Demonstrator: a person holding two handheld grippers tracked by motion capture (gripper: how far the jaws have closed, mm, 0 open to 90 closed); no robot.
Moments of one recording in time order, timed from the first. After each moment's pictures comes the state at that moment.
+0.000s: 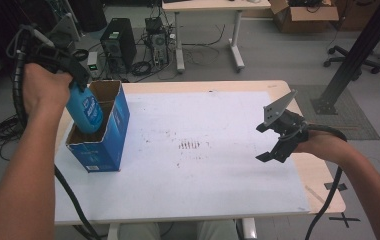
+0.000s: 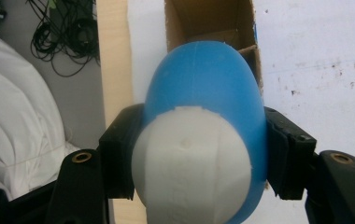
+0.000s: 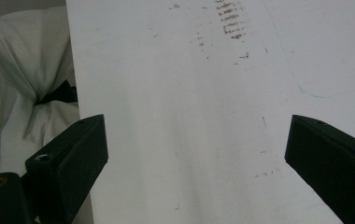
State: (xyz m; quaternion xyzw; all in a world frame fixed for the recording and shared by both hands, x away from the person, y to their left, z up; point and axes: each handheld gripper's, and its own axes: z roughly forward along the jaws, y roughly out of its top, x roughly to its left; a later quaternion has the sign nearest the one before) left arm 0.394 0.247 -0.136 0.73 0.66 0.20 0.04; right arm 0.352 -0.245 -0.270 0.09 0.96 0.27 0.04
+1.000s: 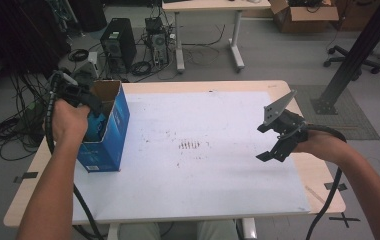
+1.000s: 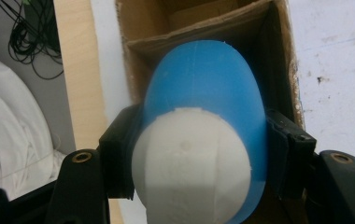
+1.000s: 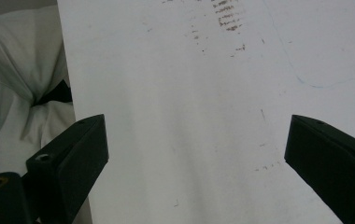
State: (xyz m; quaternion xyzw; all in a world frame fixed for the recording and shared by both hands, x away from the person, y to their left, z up) left arm 0.409 0.251 -0.239 0.75 0.64 0.18 0.04; right arm 0.356 -0.248 -0.276 0.10 0.96 0.26 0.03
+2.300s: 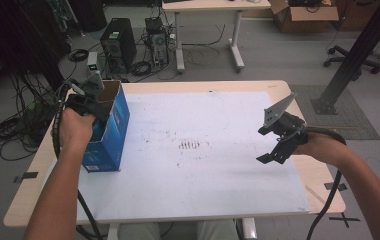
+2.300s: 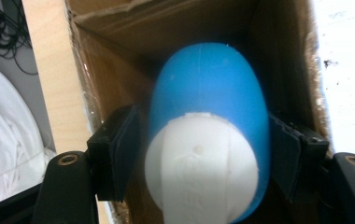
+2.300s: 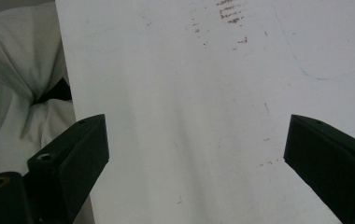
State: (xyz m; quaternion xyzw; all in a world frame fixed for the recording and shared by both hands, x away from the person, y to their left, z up) left arm 0.414 0.252 -0.266 0.76 0.63 0.16 0.03; right arm 0.353 -0.250 -0.281 0.11 0.96 0.26 0.03
